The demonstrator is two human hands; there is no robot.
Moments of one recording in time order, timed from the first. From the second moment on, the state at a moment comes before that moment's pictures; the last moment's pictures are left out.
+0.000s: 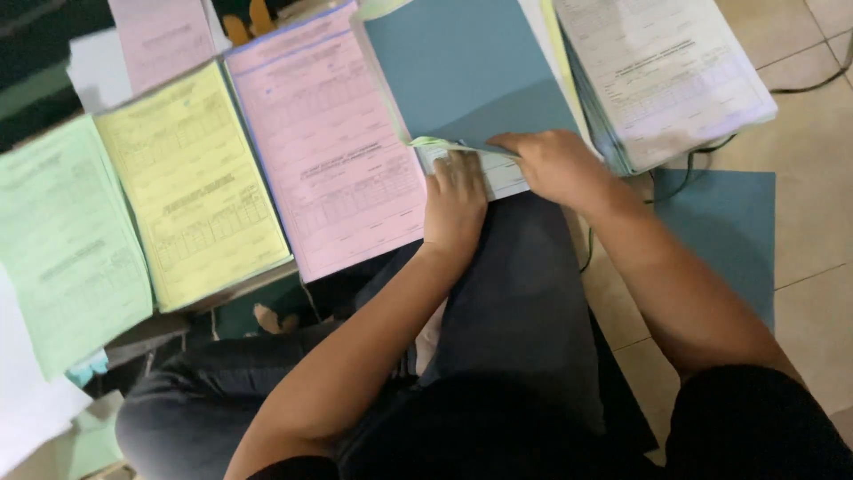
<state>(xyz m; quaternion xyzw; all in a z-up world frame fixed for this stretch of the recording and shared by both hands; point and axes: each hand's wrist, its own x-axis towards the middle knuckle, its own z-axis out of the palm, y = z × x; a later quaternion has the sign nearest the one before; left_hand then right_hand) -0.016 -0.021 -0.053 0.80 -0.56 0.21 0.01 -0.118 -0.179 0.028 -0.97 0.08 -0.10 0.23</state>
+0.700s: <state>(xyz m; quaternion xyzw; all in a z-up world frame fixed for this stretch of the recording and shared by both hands) 0.015 -0.061 -0.056 0.83 -0.56 0.03 -0.08 -0.072 -0.220 0.017 -0.96 0.13 -0.03 0.23</state>
